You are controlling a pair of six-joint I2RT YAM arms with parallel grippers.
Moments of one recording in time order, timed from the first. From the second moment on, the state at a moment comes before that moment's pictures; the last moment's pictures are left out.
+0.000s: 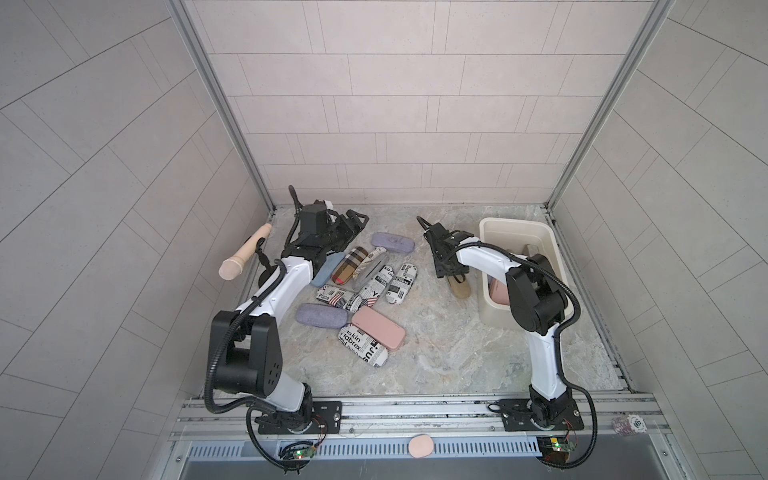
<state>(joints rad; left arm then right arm) -0.13 1.53 1.13 -0.04 0.42 -0.92 0.50 2.09 1.59 -0.83 0.35 0.42</state>
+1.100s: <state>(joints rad) -0.15 1.53 1.13 -0.04 0.42 -0.92 0.52 1.97 1.54 -0.87 0.11 0.37</state>
